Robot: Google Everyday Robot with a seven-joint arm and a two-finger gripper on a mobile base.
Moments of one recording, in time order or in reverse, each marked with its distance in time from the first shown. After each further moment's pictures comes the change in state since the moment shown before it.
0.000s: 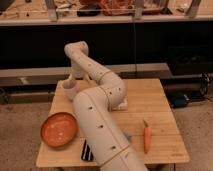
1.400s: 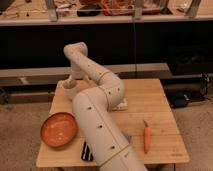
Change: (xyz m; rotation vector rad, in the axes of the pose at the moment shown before) arm -0.001 0.000 0.005 -0.017 -0.005 -0.022
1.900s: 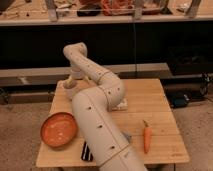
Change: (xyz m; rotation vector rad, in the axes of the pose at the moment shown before) arm -0.001 -0.001 0.002 -0.004 0.000 -0.009
